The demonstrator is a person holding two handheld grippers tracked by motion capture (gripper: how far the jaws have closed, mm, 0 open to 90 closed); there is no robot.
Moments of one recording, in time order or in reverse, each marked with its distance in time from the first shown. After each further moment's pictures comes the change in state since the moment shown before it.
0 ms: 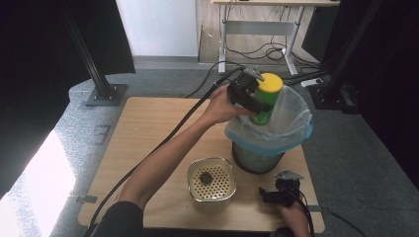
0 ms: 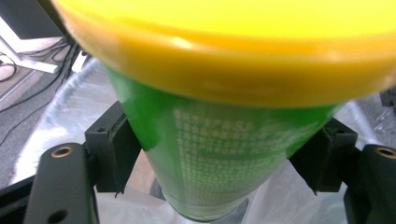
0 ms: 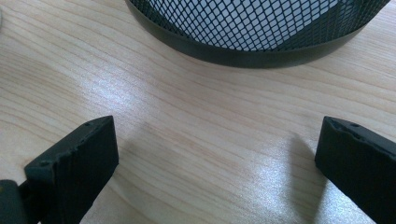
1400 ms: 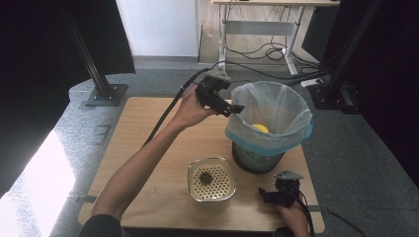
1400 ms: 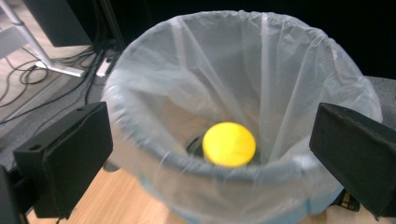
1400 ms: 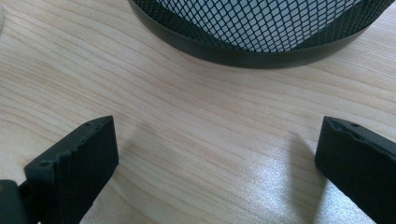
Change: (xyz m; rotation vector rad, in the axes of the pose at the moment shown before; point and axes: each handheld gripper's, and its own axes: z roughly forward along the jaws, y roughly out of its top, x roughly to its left) left arm 0.016 -0.057 -0.075 -0.088 0.076 -0.030; right arm 0.000 0.000 0.000 0.002 0.004 -0.008
